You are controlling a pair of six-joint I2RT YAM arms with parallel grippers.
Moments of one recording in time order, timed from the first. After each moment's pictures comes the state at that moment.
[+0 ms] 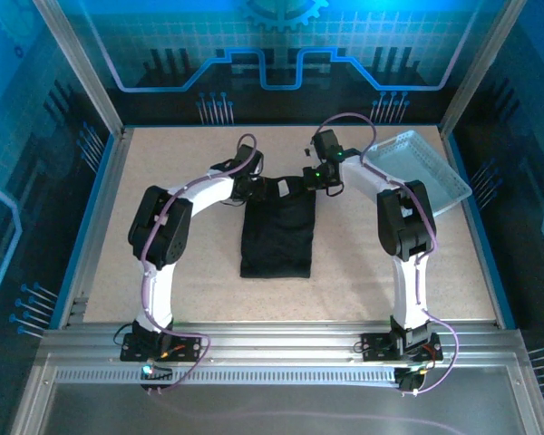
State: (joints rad) left arm -0.40 2.08 1.50 -0.45 0.01 -0.43; right arm 0.35 2.13 1.66 -0.59 -0.10 0.19
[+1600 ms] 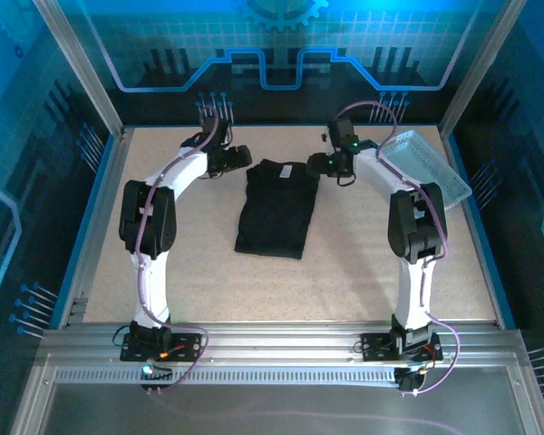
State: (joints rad) left arm -0.20 2.14 1.72 -0.53 0.10 -0.53; right arm 0.28 2.07 1.67 -0.60 -0.08 0.27
